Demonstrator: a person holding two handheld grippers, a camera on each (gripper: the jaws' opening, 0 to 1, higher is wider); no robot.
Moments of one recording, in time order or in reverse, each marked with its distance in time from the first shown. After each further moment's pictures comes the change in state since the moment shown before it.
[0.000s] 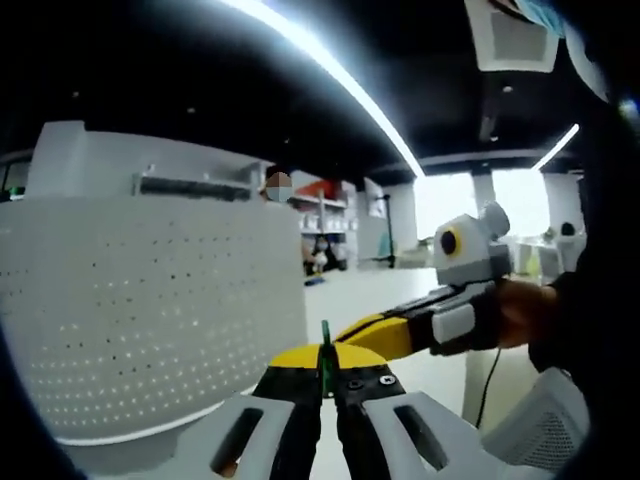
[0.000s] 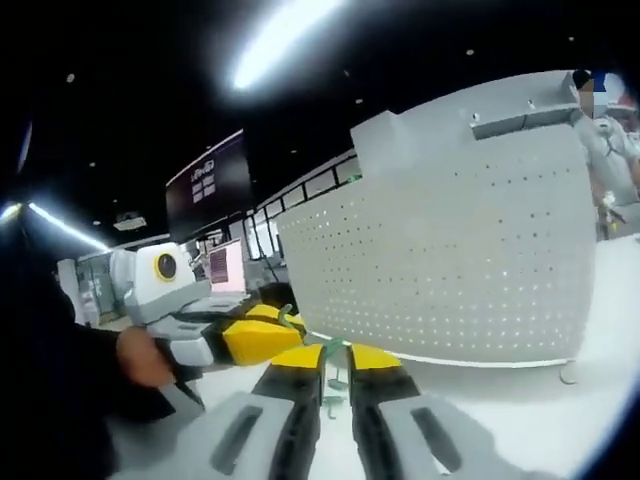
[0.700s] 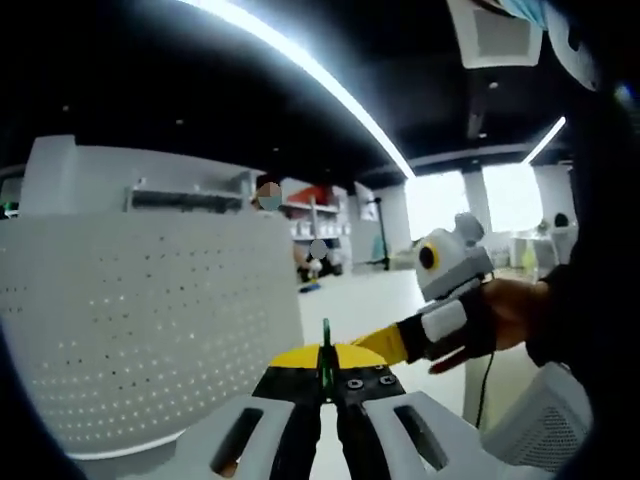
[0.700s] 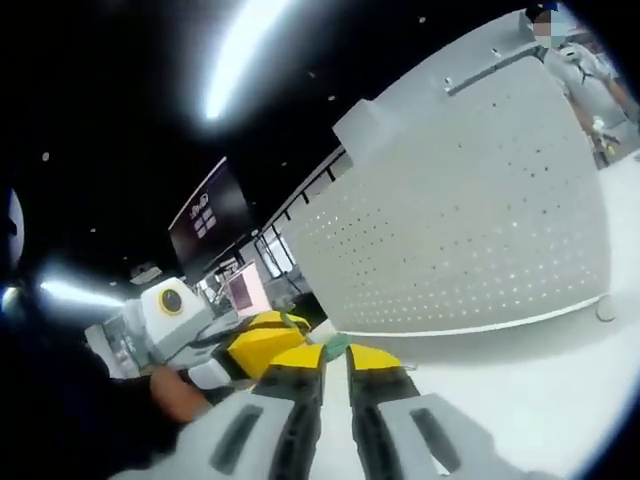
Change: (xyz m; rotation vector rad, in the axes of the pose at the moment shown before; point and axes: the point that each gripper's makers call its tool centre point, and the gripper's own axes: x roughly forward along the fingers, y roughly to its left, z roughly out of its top) left arm -0.001 -0.006 0.006 0.041 -0.023 -0.026; right arm 0.002 0.009 -0.008 0.275 -0.002 0.079
